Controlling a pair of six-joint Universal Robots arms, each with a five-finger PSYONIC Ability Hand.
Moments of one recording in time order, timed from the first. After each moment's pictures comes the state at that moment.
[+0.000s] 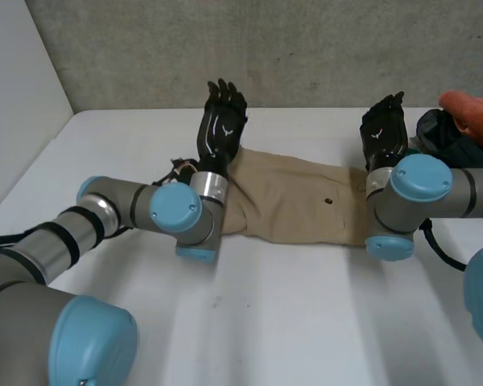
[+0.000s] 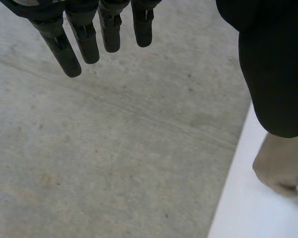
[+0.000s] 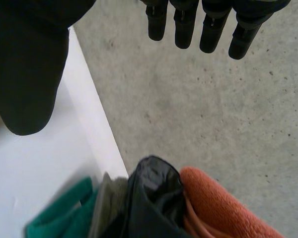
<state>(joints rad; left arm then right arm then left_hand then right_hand) 4.09 -2.85 -0.58 3.86 -1.66 4.07 1.93 -0.60 1.03 -0.61 1.77 2.15 0.19 0.20 0.21 0.20 0.05 0.24 0.22 0.22 0.22 0.05</state>
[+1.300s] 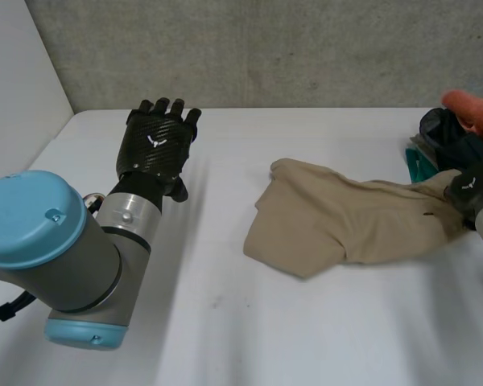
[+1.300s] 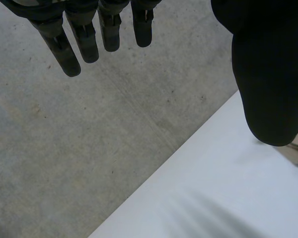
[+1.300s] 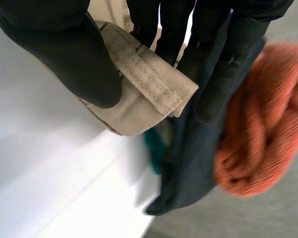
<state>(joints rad) 4.10 -1.87 -1.65 3.63 -1.74 3.56 1.60 -1.15 1.60 -0.12 1.55 2.02 0.19 0.19 0.20 0.20 0.05 1.05 1.17 1.17 1.20 0.96</state>
